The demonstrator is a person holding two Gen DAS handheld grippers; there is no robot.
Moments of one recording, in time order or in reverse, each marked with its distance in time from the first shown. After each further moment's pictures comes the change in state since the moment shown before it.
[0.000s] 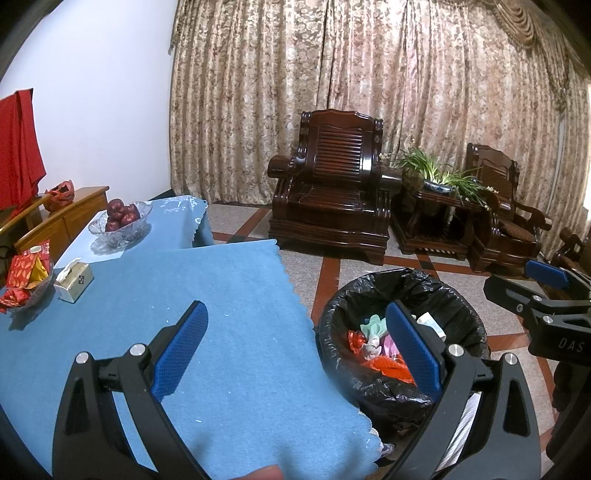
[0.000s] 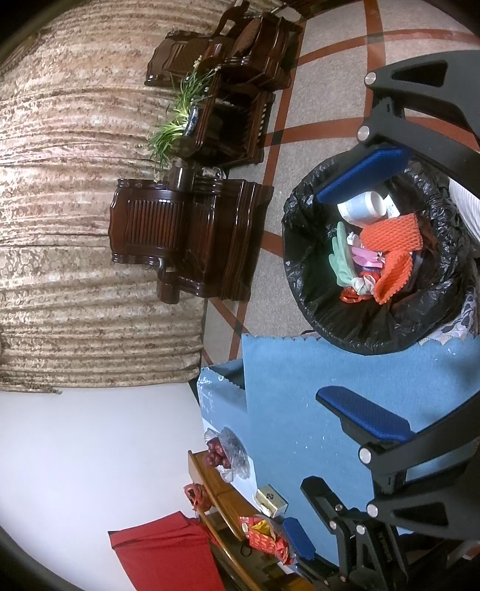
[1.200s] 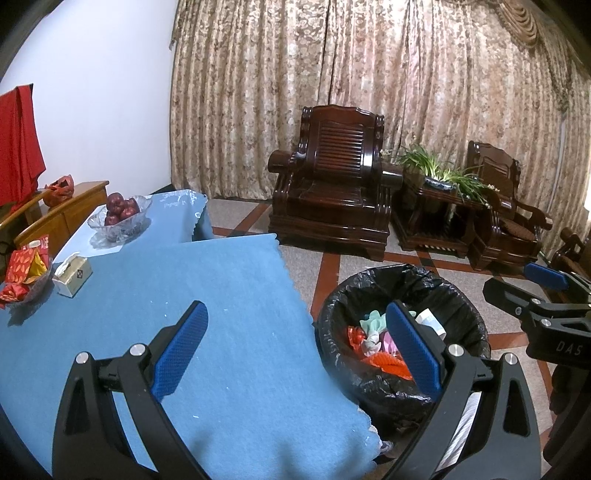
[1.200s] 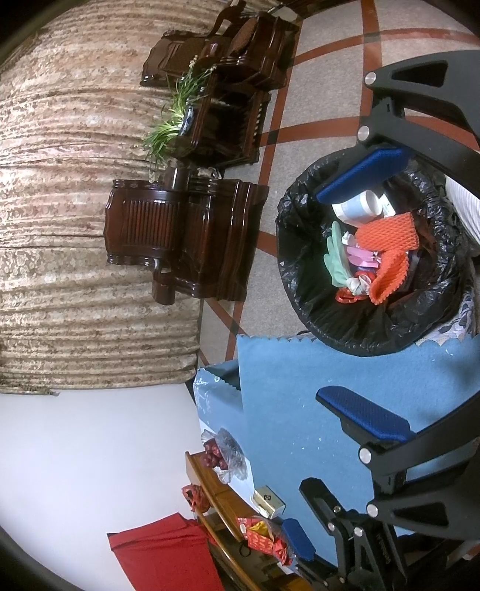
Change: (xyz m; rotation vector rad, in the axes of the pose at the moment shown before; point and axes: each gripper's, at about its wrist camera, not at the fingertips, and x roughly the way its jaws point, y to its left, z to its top) left arm 0.000 0.003 -0.001 0.000 0.007 0.000; right arm 0.005 -0.005 -0.002 0.002 0.014 0.003
